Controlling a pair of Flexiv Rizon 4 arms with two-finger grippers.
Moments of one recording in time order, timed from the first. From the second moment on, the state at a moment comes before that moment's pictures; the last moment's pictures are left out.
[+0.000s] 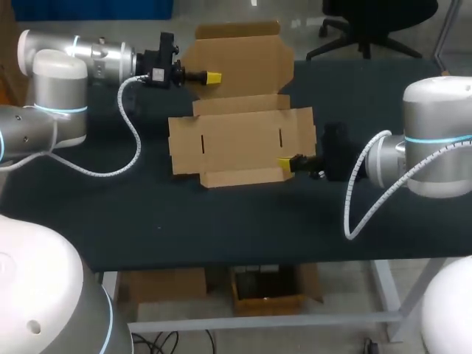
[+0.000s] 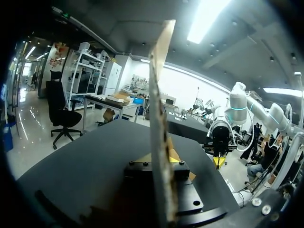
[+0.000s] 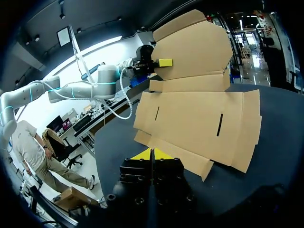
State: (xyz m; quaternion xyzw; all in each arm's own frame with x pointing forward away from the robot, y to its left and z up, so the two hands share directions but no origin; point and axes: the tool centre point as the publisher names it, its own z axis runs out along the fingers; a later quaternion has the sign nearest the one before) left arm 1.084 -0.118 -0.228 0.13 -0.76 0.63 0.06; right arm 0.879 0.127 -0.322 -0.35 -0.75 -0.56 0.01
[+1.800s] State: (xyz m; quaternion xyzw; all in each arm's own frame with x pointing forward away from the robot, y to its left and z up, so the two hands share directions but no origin) left arm 1.080 -0.131 -0.219 0.11 -0.76 0.64 0.05; right arm 0.914 0.180 -0.390 -0.38 -0.77 -0.51 -0.05
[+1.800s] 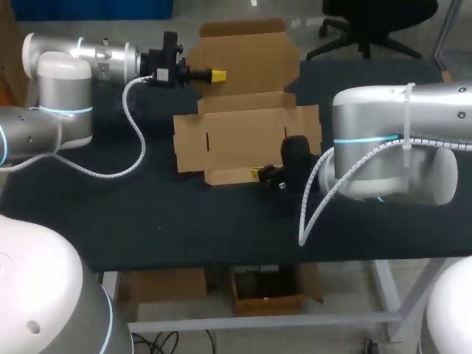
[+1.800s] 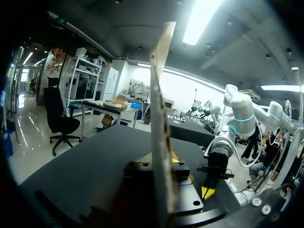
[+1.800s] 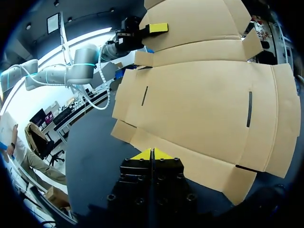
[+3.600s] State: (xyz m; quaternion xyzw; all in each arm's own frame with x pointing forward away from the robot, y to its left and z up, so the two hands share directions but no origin) left arm 1.083 -0.132 -0.221 0.11 -0.76 0.64 0.06; right arm 0.932 0.191 -0.422 -0.41 -0.77 -0.49 -0.08
